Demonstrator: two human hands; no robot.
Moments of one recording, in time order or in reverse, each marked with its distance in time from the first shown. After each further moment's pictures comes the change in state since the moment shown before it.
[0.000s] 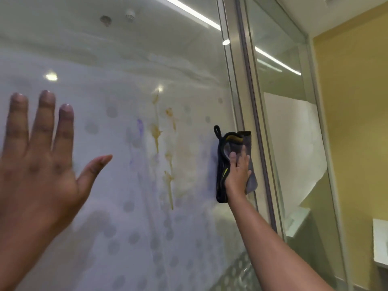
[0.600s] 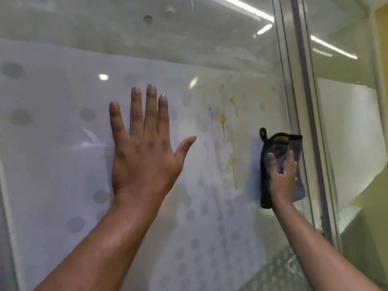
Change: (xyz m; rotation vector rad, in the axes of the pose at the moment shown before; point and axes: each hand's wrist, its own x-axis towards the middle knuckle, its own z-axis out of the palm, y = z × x) left_hand -0.009 0.045 -0.055 0.547 -0.164 -0.035; right_hand -0.084 -0.025 -0.001 -0.083 -0.059 0.092
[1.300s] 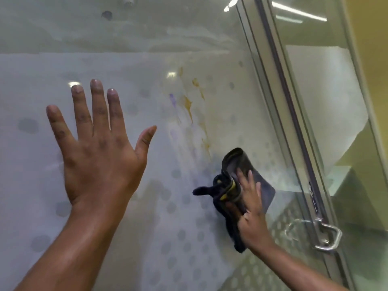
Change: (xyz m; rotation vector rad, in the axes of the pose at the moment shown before) left_hand -0.002 -0.002 0.004 -0.102 0.102 0.007; right_hand -0.146 0.043 -0.002 0.062 -0.226 -0.510
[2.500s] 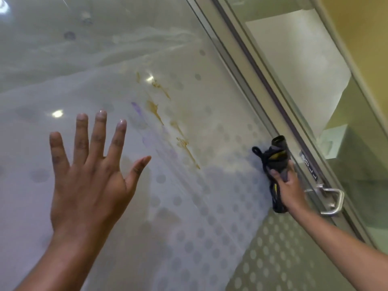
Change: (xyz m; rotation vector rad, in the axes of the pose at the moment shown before) left_hand -0.005 0.000 0.009 0.072 -0.038 0.391; right_hand -0.022 0.138 -0.064 0.155 0.325 0.715
